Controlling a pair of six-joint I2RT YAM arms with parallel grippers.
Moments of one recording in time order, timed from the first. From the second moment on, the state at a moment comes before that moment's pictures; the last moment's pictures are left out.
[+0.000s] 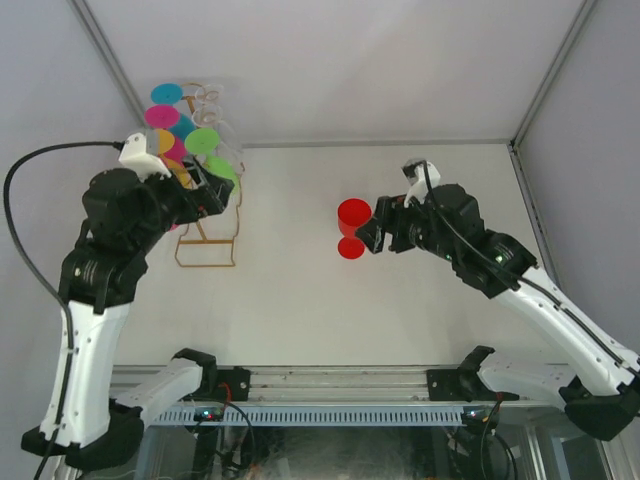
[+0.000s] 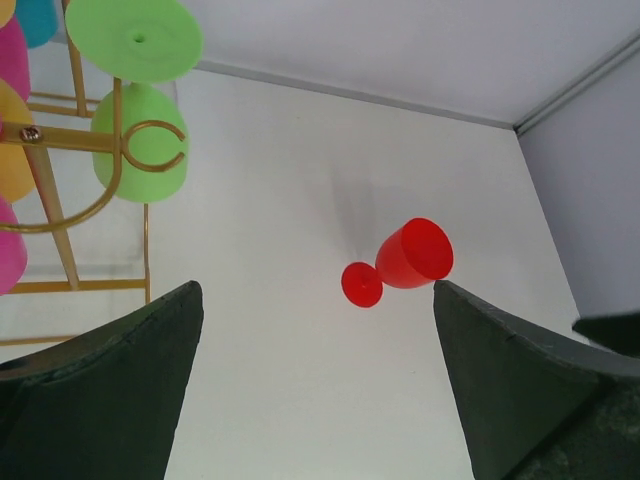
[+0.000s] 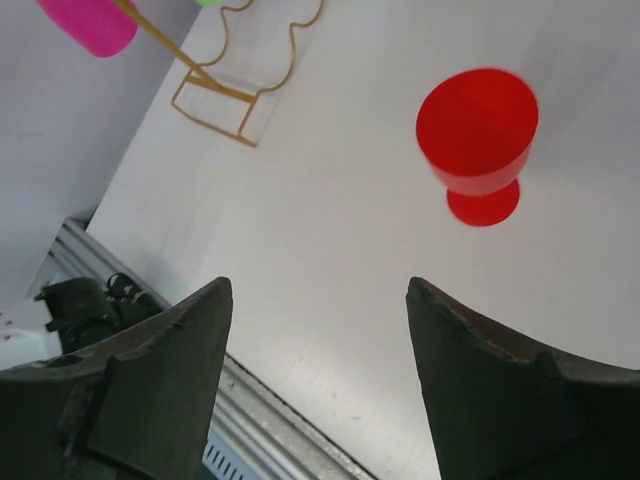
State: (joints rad) left arm -0.31 0.94 1.52 -0.84 -0.04 -0.43; right arm 0.73 1.07 1.27 -0.64 0.00 0.44
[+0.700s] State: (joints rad) left arm 0.05 1.38 1.85 -0.87 0.11 -0.38; right arm 0.73 0.73 1.04 -0.52 -0.09 0.72
